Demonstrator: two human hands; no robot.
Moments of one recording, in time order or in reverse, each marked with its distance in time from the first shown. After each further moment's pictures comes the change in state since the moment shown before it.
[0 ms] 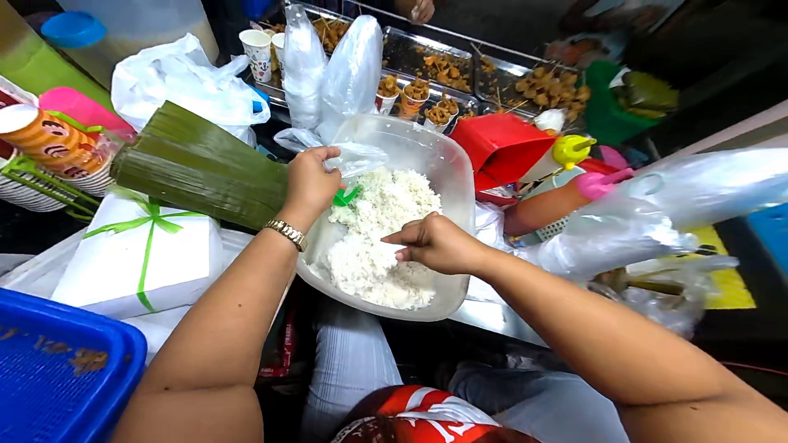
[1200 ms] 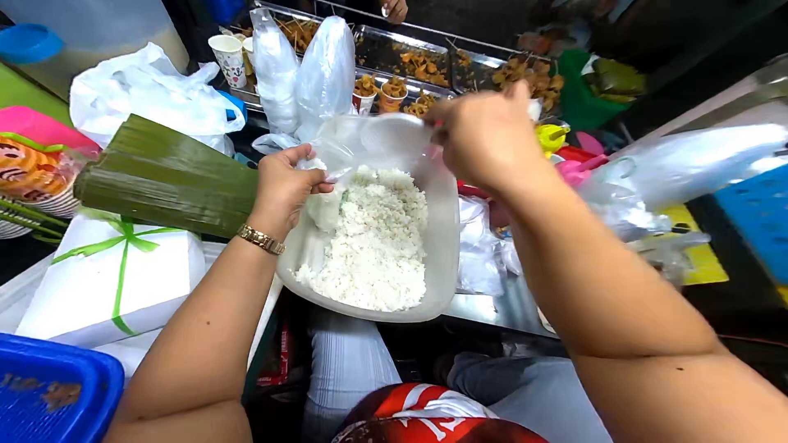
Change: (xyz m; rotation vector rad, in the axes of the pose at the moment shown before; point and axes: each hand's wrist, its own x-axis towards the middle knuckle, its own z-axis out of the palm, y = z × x) left_hand -0.006 0.012 -0.004 -0.402 0.013 -0.147; right_hand 0.015 -0.044 -0.093 -0.662 0.459 0.266
